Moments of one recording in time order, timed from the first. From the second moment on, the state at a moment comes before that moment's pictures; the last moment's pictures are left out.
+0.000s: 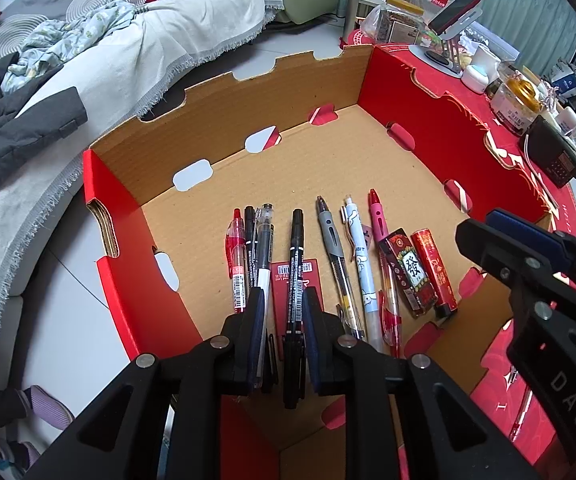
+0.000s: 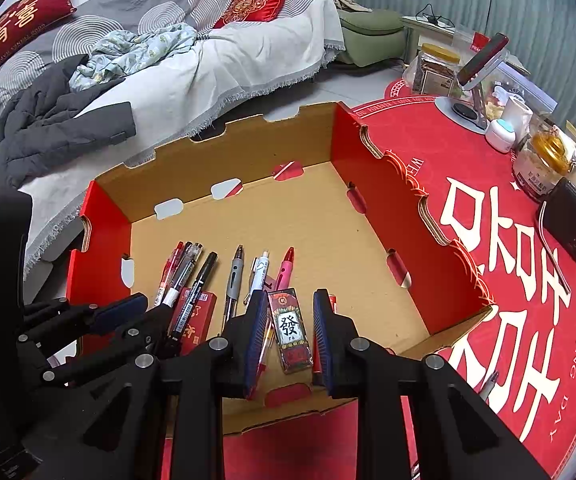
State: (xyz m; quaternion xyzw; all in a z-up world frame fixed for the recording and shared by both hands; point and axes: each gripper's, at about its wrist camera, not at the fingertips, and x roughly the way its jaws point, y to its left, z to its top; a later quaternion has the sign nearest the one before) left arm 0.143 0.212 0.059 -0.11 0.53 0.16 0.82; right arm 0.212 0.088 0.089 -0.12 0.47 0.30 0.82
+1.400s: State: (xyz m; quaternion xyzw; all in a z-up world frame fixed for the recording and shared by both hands) left arm 0.140 0.201 0.070 -0.08 0.52 0.17 0.83; right arm 0.210 0.078 0.092 -0.11 0.47 0.29 0.83
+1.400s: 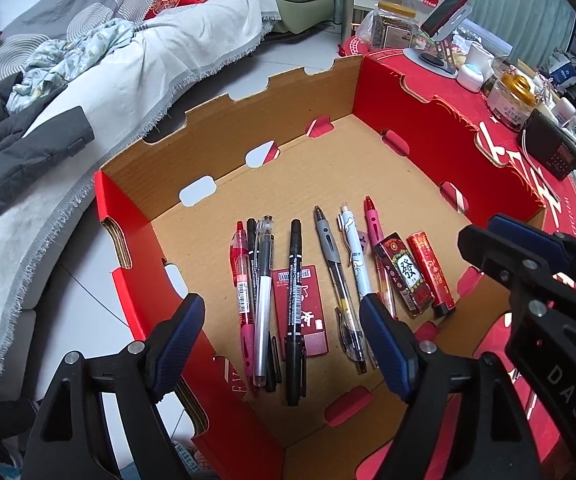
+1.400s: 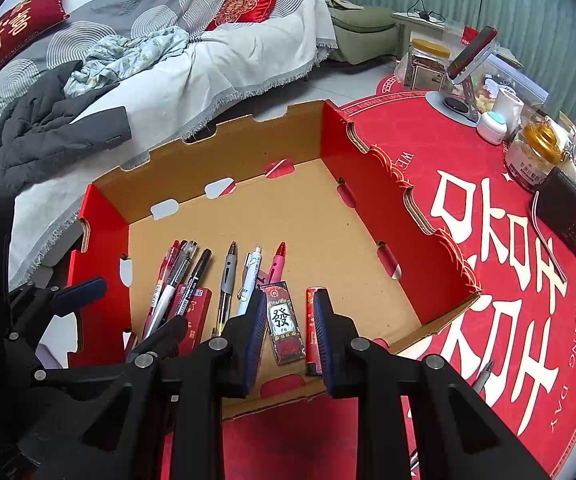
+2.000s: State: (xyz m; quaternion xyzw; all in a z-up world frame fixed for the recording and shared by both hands) left arm 0.140 0.196 0.075 -0.07 0.51 0.16 0.84; right arm 0.209 0.077 0.094 -0.11 0.47 0.29 0.83
